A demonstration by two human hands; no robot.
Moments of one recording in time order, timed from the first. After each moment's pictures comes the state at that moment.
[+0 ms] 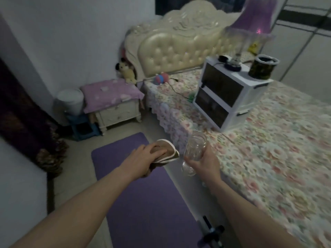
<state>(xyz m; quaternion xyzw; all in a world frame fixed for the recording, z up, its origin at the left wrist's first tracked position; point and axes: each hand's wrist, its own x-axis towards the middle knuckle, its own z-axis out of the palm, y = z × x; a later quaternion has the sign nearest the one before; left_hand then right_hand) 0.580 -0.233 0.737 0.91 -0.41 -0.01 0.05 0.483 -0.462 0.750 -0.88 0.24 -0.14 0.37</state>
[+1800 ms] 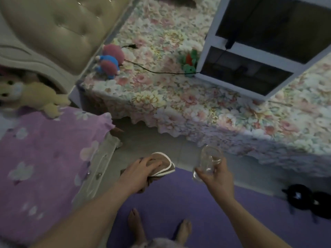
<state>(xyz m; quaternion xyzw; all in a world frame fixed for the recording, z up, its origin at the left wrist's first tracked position) 1.410 -0.261 0.456 0.70 -0.67 -0.26 -0.01 1.146 -0.369 0.503 -0.66 0.63 -0.17 0.37</state>
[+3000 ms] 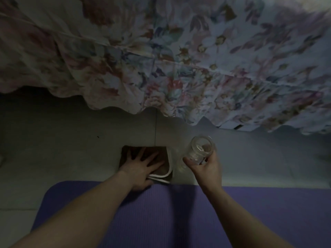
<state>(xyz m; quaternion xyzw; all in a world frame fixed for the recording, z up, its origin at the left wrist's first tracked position) 1.331 -0.460 -0.124 0.54 -0.79 -0.21 -0.19 1.103 -0.488 -0.079 -0.55 0.69 -0.31 0.35</state>
